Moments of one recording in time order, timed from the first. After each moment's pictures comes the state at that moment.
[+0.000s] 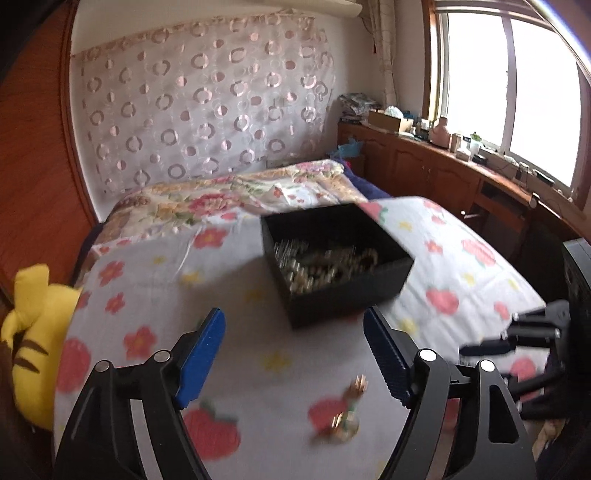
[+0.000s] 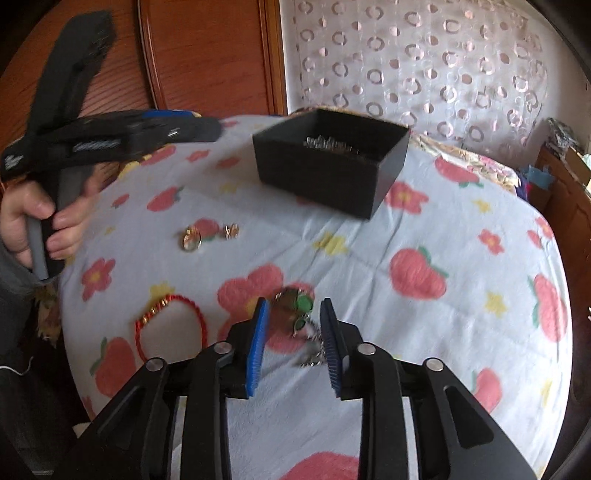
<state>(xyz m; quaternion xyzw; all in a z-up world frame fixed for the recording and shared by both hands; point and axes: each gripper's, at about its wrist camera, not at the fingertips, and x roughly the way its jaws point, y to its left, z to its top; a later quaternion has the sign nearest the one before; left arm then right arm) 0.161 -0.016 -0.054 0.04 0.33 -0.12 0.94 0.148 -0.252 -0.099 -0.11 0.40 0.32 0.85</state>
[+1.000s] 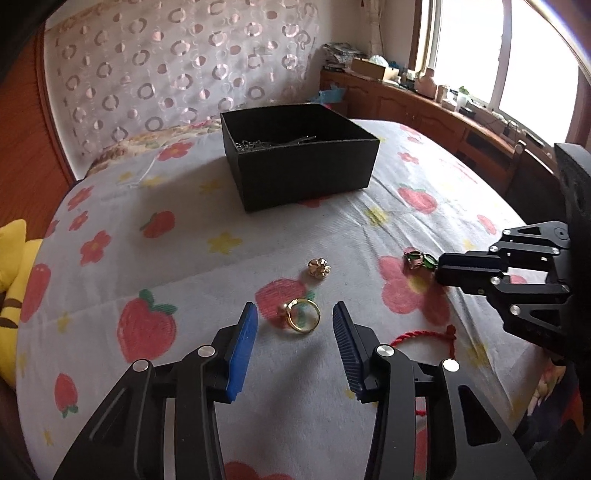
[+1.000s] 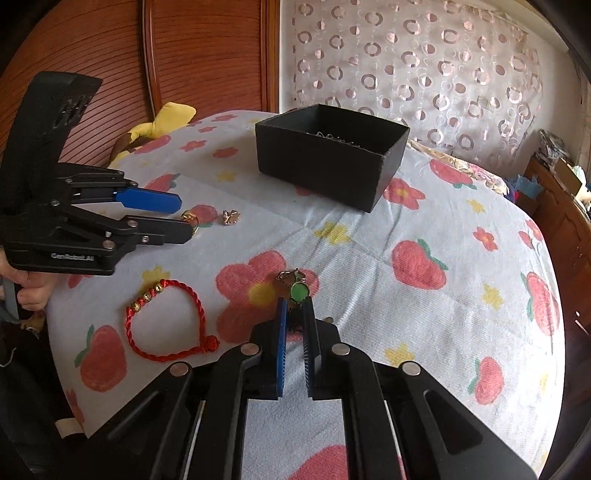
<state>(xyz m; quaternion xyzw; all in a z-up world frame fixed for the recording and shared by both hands) 0.132 -0.039 -0.110 0.06 0.42 -0.15 0.89 0.136 -0.248 -0.105 -0.14 0.39 0.29 0.86</state>
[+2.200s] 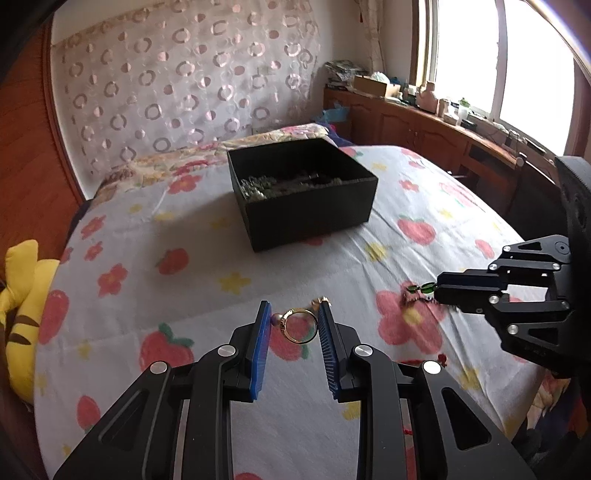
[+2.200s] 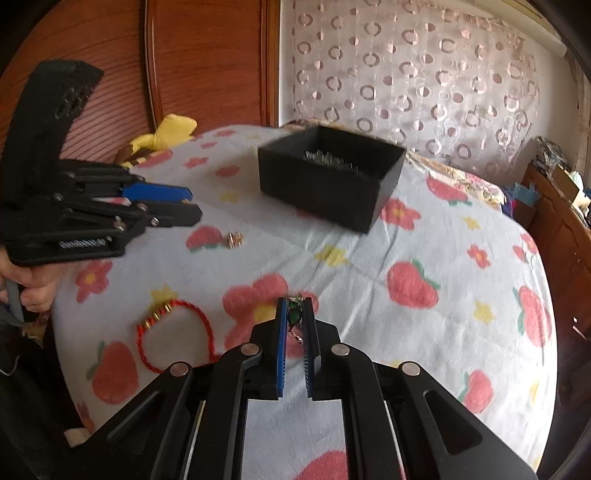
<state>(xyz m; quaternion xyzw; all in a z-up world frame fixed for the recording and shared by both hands) 0.132 -0.042 -0.082 0.07 0.38 -0.14 0.91 0.133 -0.245 -0.085 -0.13 0.36 0.30 0.87</state>
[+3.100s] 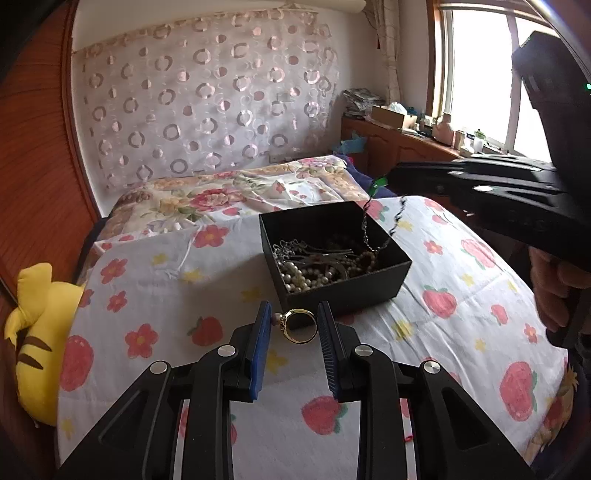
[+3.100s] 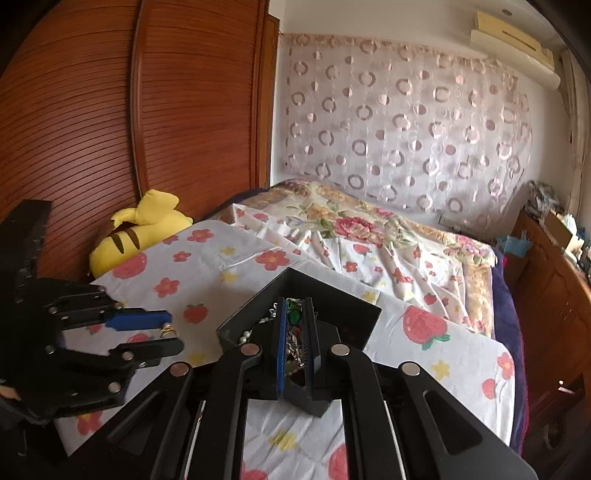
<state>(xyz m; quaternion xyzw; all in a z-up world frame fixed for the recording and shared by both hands) 0.171 -0.029 -0.041 0.05 0.33 -0.11 0.93 0.238 -0.205 0.011 -0.12 0.28 0.29 0.91</state>
